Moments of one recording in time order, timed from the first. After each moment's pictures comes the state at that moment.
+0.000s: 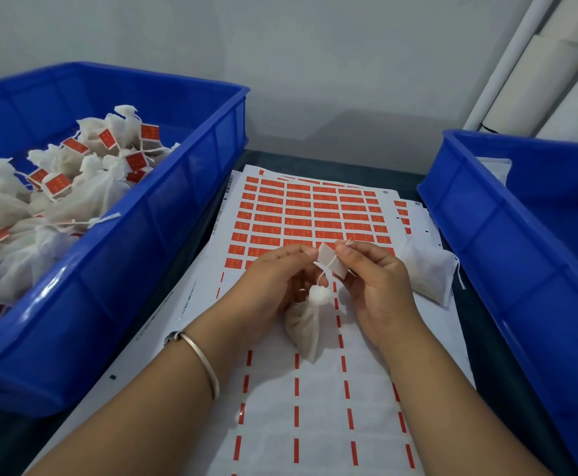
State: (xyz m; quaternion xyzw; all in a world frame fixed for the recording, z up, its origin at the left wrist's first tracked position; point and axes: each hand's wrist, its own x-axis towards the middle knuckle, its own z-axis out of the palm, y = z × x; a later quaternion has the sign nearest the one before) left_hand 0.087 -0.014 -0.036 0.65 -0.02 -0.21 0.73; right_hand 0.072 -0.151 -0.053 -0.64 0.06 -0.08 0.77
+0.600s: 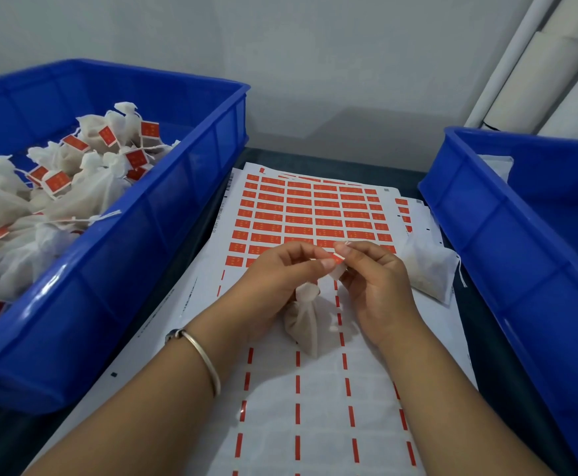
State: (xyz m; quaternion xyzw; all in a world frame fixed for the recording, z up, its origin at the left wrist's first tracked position) left_hand 0.090 -0.013 -0.040 0.67 -0.05 -0.19 0.72; right_hand 0.072 -0.151 -0.052 -0.62 0.05 -0.07 0.78
